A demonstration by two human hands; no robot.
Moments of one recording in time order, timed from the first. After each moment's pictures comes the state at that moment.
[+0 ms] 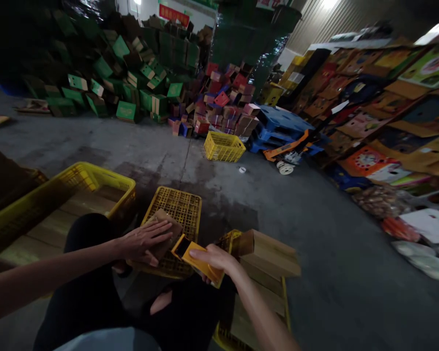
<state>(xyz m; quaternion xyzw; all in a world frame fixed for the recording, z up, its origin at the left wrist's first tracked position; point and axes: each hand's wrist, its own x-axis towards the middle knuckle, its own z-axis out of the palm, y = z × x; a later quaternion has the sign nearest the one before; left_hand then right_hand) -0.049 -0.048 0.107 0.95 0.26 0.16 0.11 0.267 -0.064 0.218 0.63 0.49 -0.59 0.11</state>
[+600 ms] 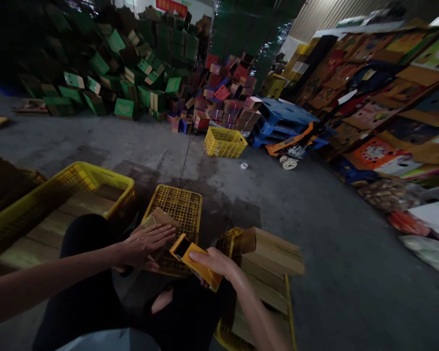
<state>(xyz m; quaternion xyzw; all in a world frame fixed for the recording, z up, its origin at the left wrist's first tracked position) -0.029 -0.051 0.109 0.95 0.24 0.14 0.12 0.275 -0.069 0.203 0.61 0.47 -0.64 0.06</state>
